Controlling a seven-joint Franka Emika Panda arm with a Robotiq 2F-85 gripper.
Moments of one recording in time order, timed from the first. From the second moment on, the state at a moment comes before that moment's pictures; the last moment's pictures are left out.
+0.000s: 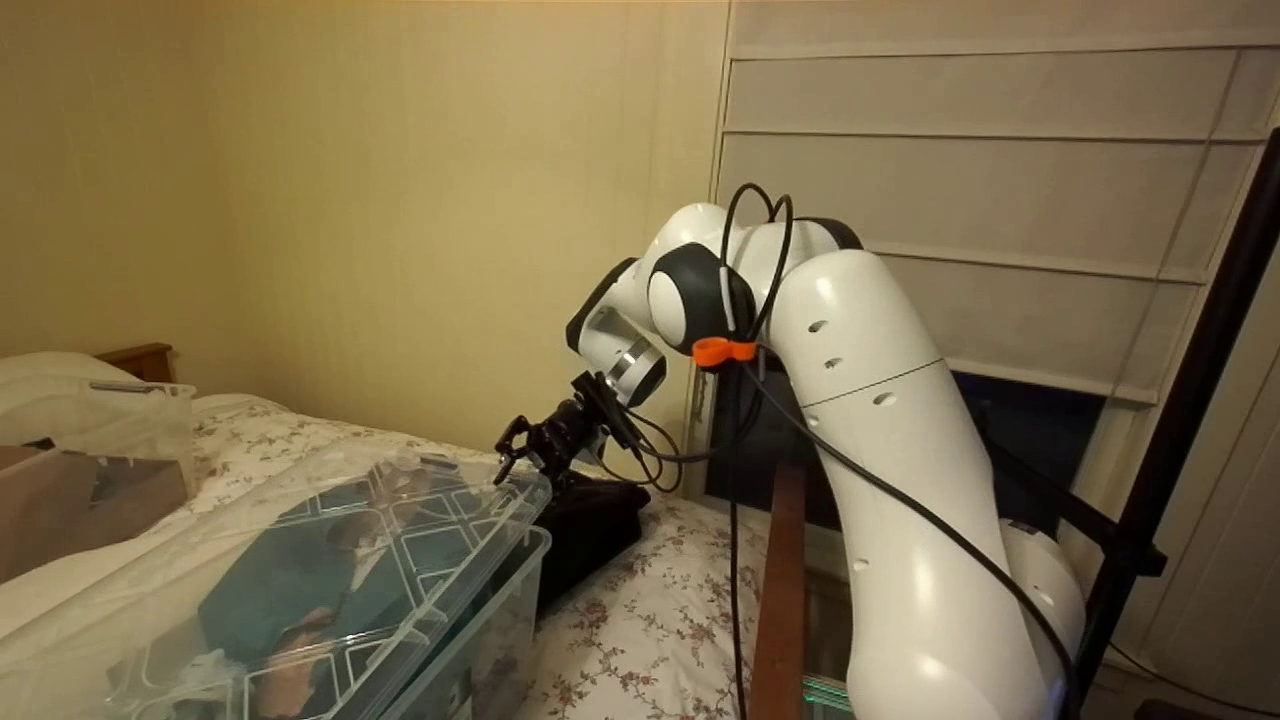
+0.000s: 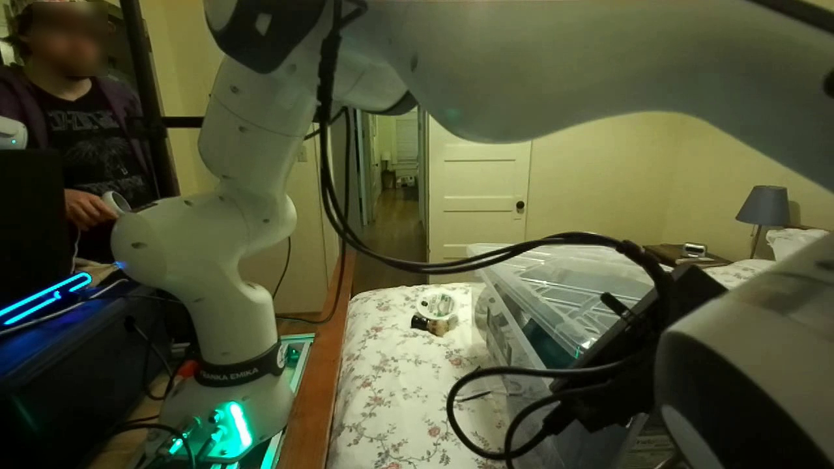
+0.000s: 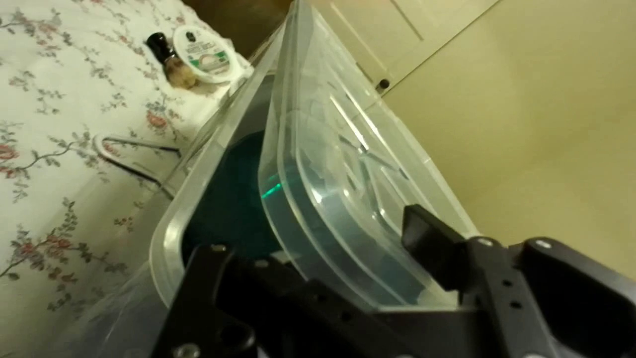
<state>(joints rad) -0.51 0.60 -0.38 -1.72 1.09 1.18 -0.21</state>
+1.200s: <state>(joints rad) -0.38 0.05 -0.36 -2.05 0.93 1.86 -0.64</state>
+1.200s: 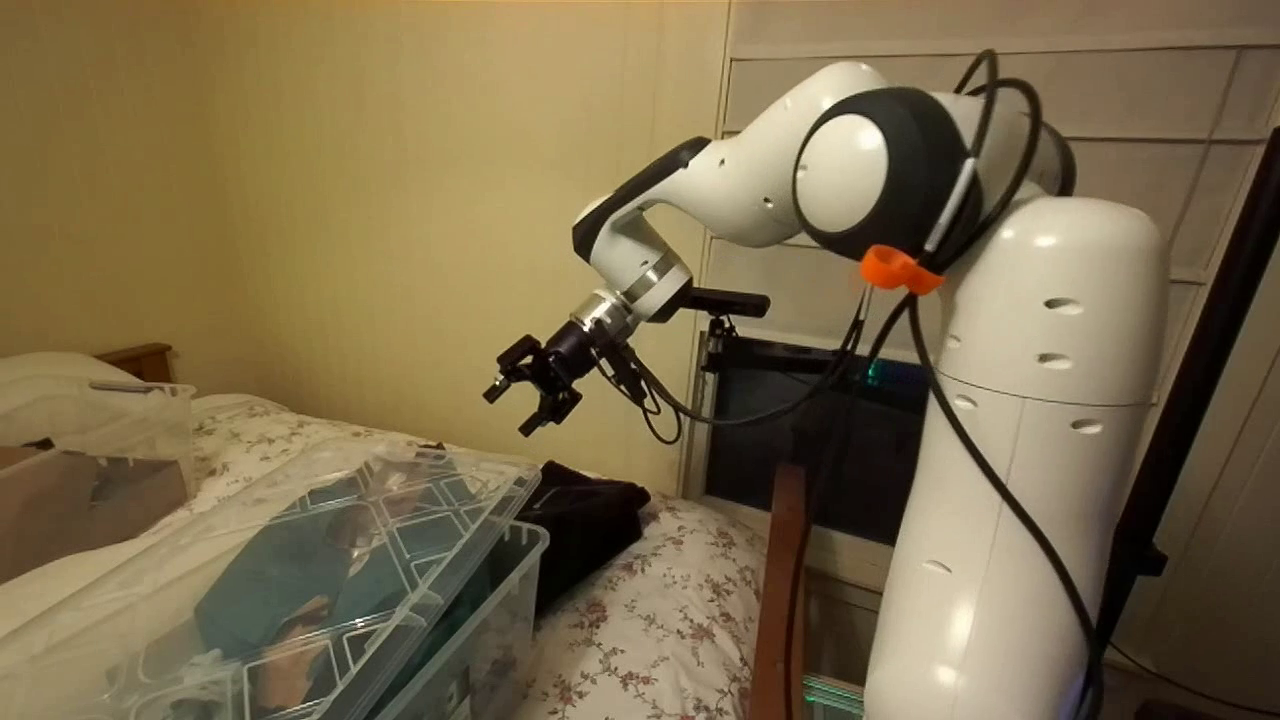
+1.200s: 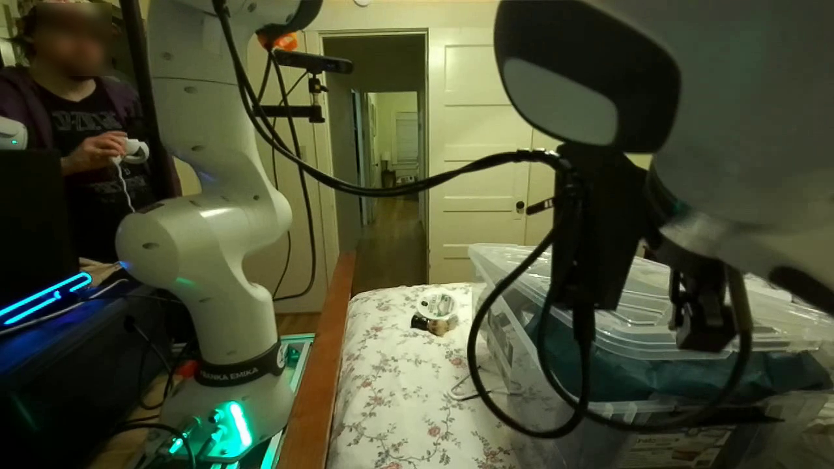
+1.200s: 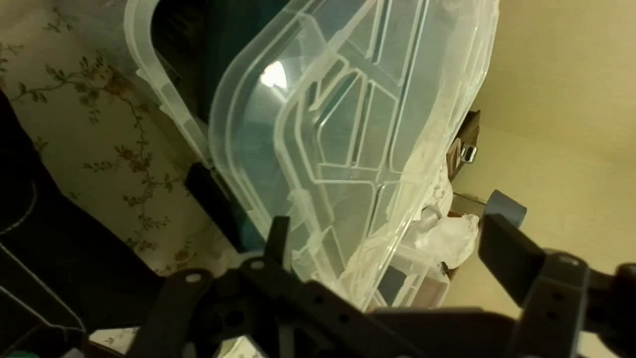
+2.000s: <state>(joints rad) -0.14 -0.34 -0.13 -2.31 0.63 2.29 -0.69</state>
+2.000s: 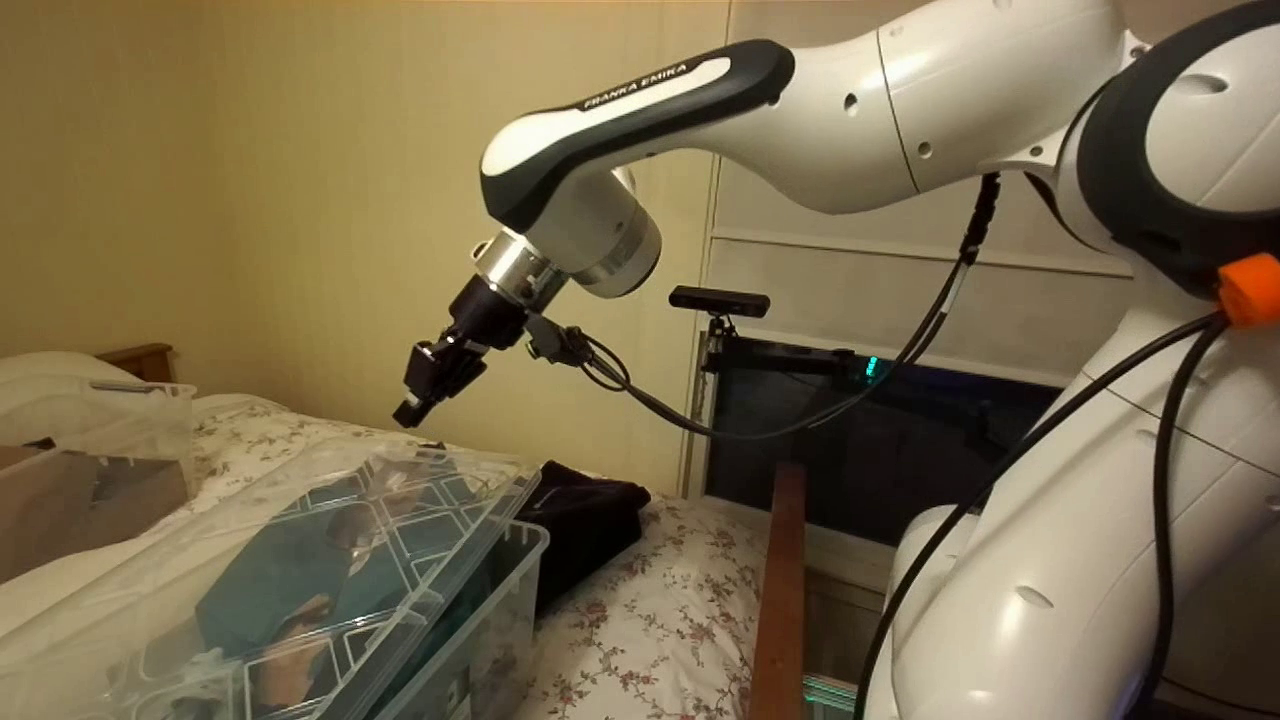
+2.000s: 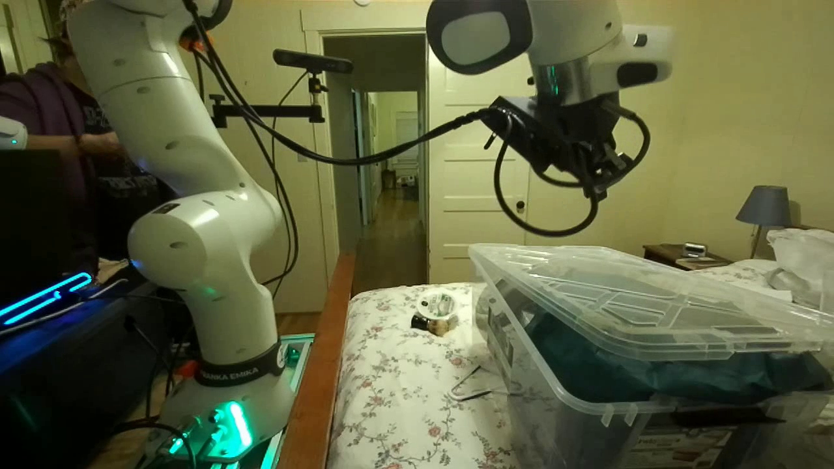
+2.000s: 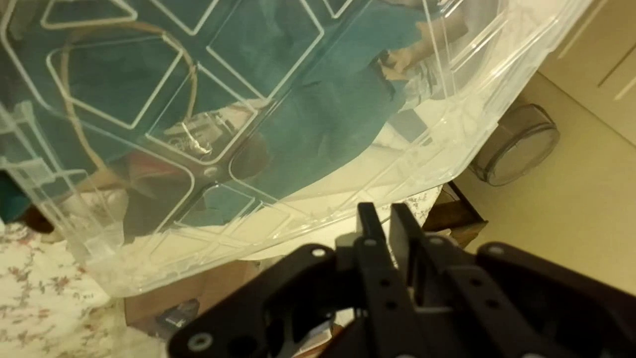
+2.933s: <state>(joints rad) -0.12 -0.29 -0.17 -2.31 0.32 2.54 -0.53</state>
